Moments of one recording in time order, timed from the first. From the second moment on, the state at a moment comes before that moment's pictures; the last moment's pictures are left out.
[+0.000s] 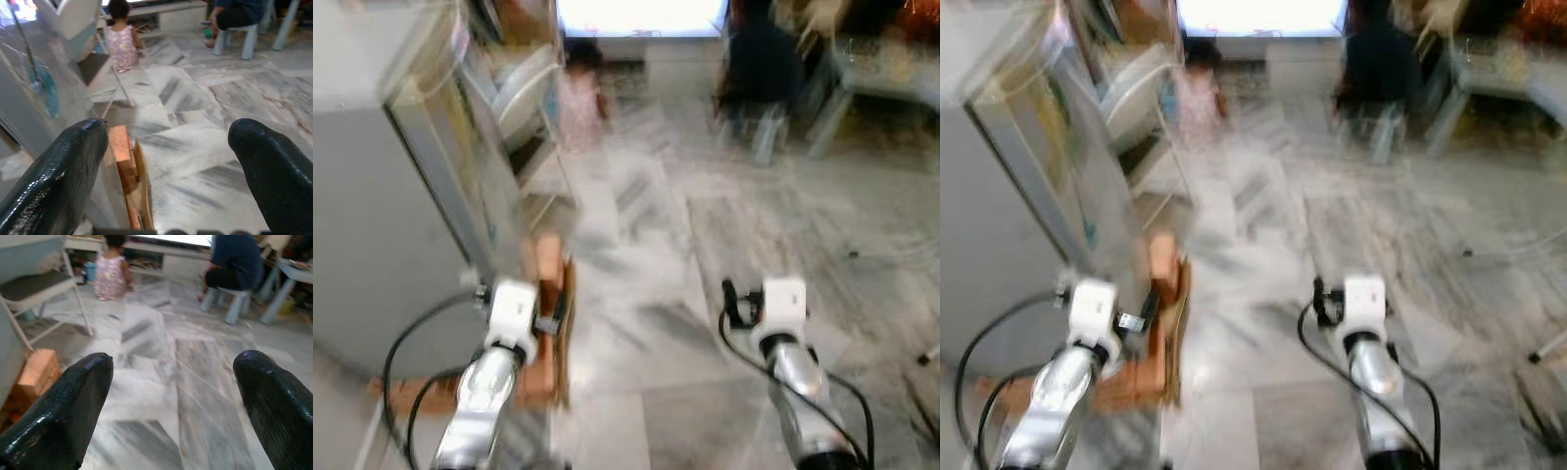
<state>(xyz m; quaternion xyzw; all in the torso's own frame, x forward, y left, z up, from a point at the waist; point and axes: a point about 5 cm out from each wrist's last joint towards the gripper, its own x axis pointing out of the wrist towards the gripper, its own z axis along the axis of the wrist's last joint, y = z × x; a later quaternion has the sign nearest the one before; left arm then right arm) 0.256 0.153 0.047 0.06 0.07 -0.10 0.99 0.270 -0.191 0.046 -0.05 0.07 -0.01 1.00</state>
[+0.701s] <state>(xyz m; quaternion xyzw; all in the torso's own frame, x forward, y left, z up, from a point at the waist) 0.255 0.188 0.043 0.08 0.09 -0.01 0.99 0.267 -0.181 0.044 -0.04 0.07 0.02 1.00</state>
